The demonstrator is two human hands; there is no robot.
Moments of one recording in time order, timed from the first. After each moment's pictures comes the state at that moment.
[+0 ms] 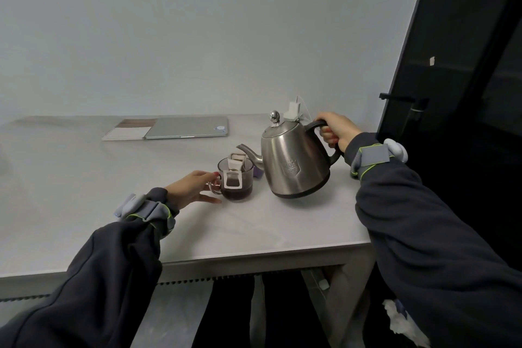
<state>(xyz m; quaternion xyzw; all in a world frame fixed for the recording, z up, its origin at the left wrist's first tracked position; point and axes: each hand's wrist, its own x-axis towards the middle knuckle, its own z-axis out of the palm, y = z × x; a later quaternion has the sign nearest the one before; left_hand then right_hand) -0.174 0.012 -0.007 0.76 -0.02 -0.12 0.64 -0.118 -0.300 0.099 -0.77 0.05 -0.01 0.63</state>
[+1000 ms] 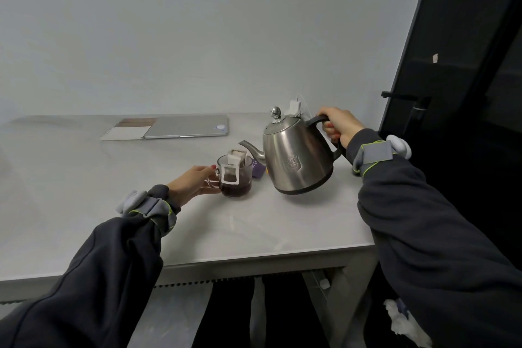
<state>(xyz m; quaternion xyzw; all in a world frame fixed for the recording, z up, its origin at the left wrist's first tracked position) -0.158 0.006 -0.005 0.73 0.00 -0.08 0.68 -0.114 -0.300 0.107 -0.77 0.06 -0.04 0.64</state>
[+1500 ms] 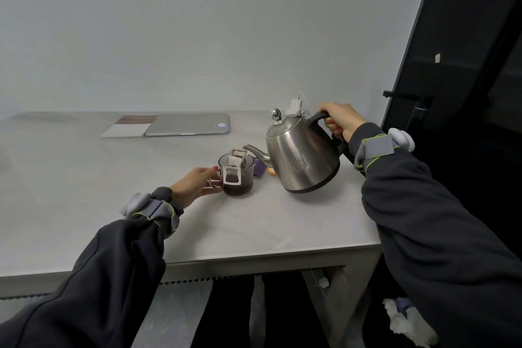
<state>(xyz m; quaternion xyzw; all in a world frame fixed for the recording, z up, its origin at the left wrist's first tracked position) -0.156 0.006 -0.016 0.72 -0.01 -0.08 0.68 -0.114 -0.298 0.117 -0.81 0.06 -0.06 0.58</state>
